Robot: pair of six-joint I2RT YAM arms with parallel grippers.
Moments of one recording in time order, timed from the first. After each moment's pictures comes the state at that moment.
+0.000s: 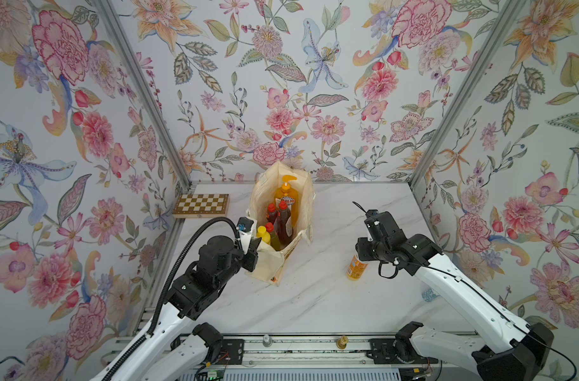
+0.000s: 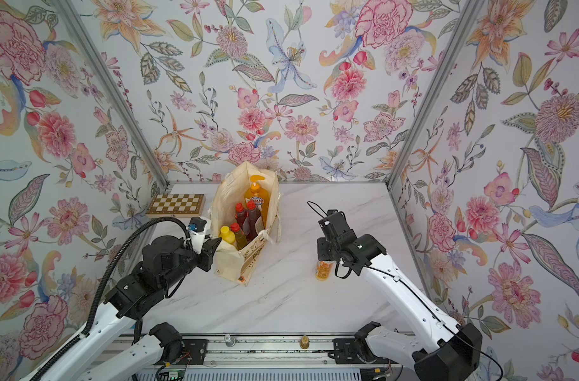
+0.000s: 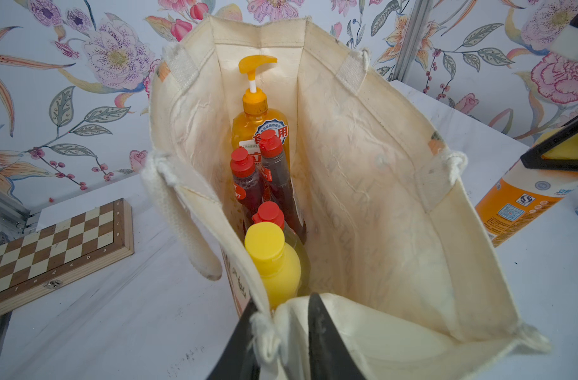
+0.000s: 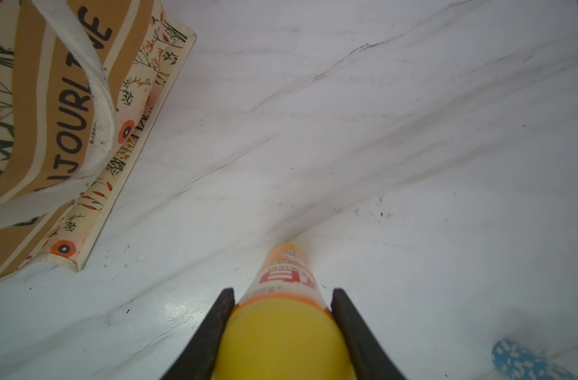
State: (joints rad) left arm -0.62 0.74 0.82 -0.45 -0.12 0.00; right arm 0.58 1.15 1.12 -0.94 0.20 0.41
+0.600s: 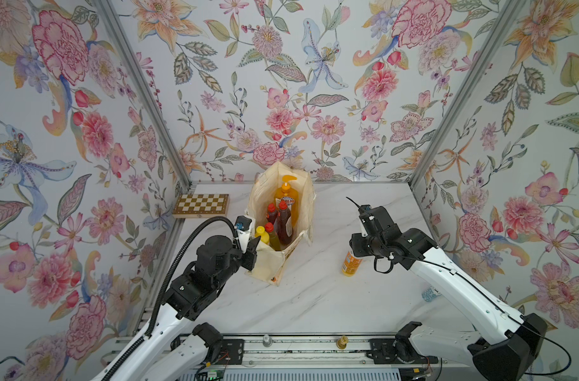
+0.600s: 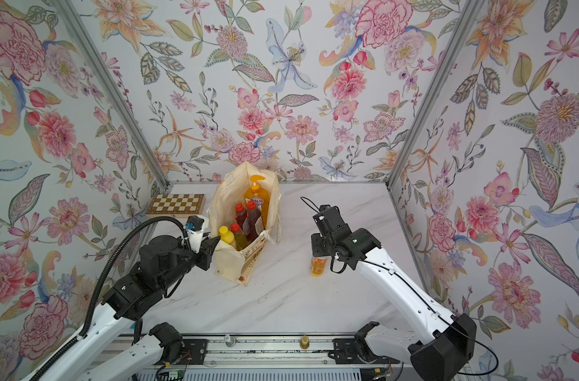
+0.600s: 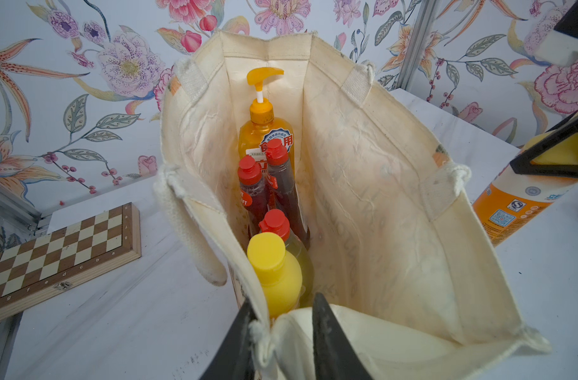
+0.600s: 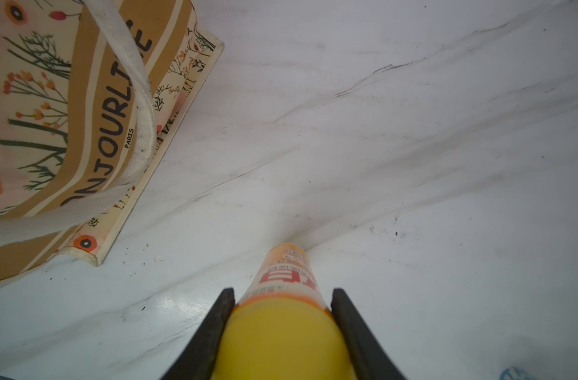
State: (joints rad) left arm -0.62 0.74 0.83 -0.45 -0.13 -0.01; right arm 0.61 1.21 1.19 -0.93 0.18 0.38
